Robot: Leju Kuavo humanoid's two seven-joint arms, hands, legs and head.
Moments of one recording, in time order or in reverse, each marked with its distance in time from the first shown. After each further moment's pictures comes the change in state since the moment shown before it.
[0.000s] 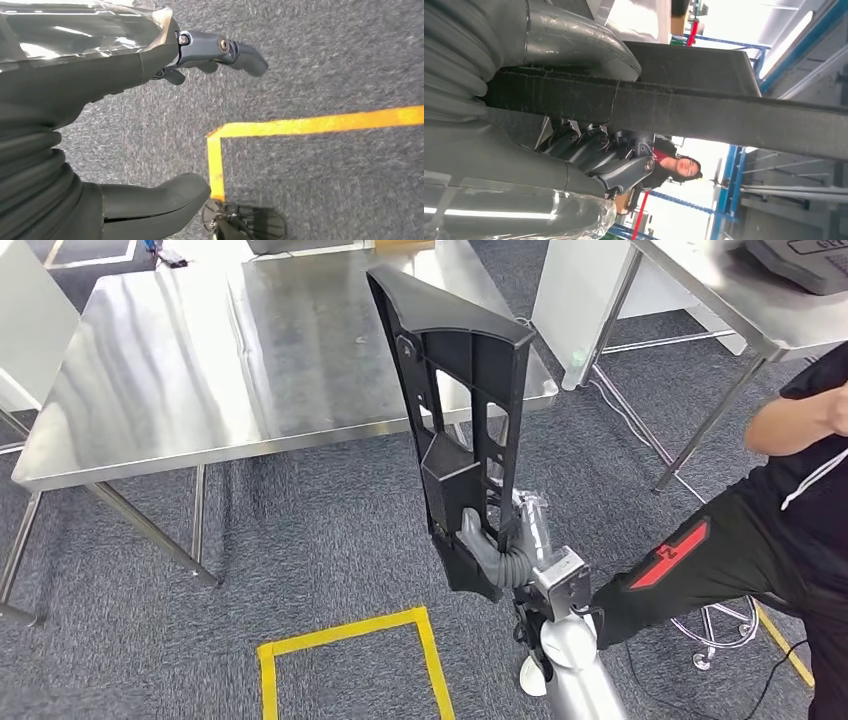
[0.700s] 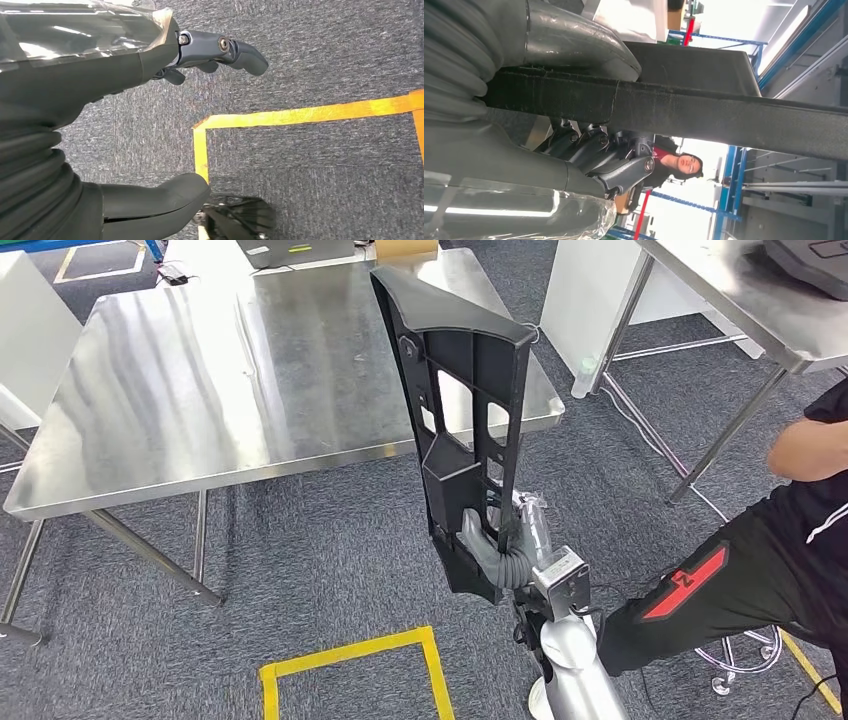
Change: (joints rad) left arm 0.000 -0.013 0.000 -0.001 -0.008 -0.005 0.012; right arm 0.011 0.000 -0.006 0.001 -0.001 0.000 0.004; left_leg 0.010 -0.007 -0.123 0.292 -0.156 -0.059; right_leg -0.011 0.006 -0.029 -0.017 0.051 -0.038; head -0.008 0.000
